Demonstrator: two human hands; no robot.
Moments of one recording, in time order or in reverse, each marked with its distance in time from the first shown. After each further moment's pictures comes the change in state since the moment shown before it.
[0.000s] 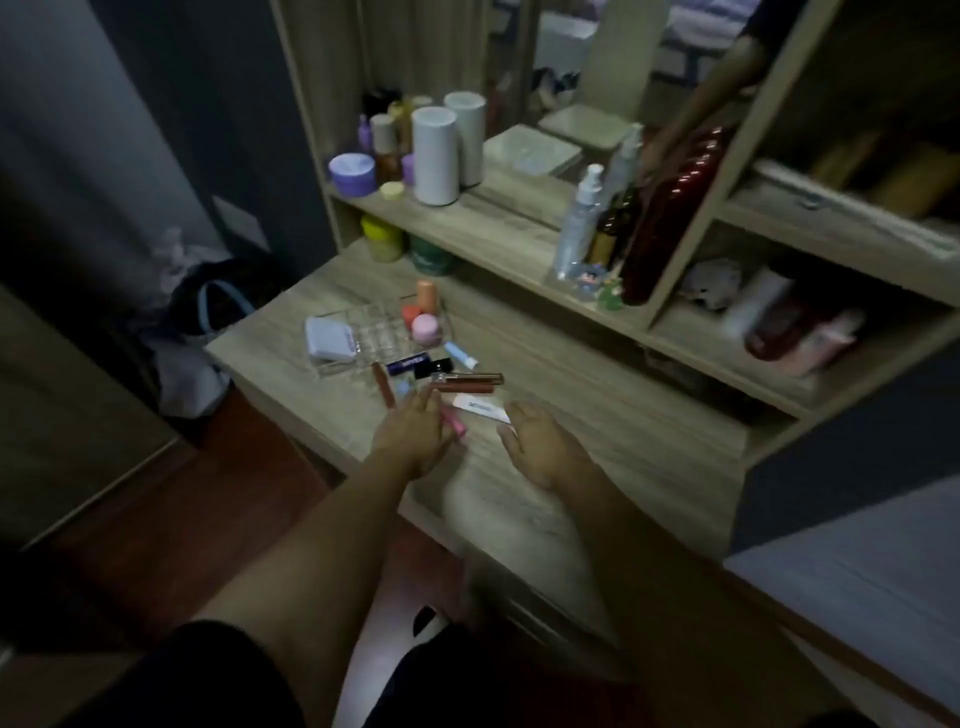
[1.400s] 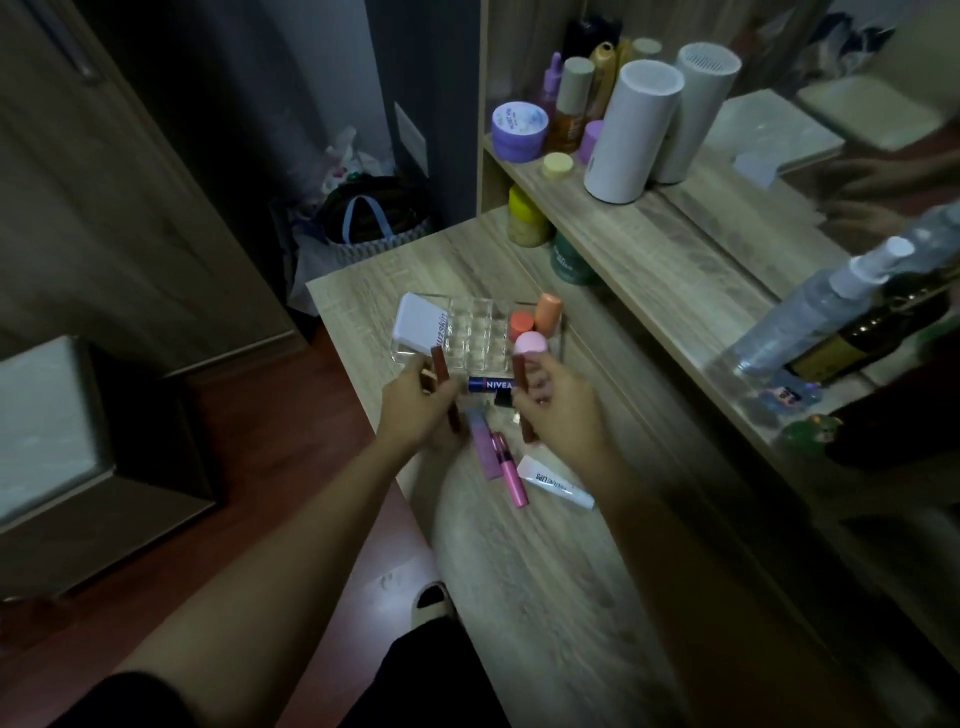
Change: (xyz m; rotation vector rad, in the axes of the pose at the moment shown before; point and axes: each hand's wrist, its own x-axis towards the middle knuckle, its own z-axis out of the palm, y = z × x) left_hand 0.055 -0.058 -0.025 -0.876 0.549 -0.675; right_hand 0.169 -0.035 -0.006 0.521 -0.032 -0.193
